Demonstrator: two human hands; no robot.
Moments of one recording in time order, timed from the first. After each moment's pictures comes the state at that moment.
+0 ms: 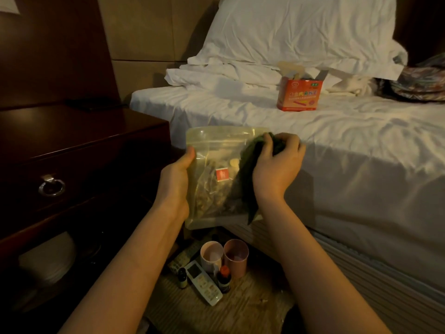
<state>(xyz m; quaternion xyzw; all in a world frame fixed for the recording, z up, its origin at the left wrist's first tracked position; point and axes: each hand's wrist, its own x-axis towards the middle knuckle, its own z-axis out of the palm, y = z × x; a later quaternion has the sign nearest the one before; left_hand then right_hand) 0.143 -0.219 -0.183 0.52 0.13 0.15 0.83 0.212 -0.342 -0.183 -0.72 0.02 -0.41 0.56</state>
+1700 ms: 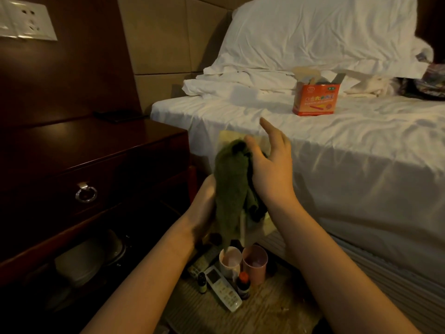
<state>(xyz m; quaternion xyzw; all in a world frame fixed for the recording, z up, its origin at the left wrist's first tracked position) 0.119 -0.233 -0.186 0.58 -0.05 0.06 0.81 0.168 -0.328 -0.158 -0.74 -0.17 -0.21 0.61</state>
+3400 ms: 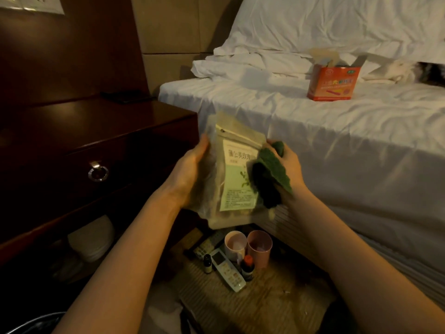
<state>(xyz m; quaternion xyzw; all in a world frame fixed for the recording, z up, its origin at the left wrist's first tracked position) 0.118 -0.180 -0.181 0.63 0.04 0.03 0.77 0.212 -0.332 -0.203 -0.73 -0.11 -0.05 0.68</state>
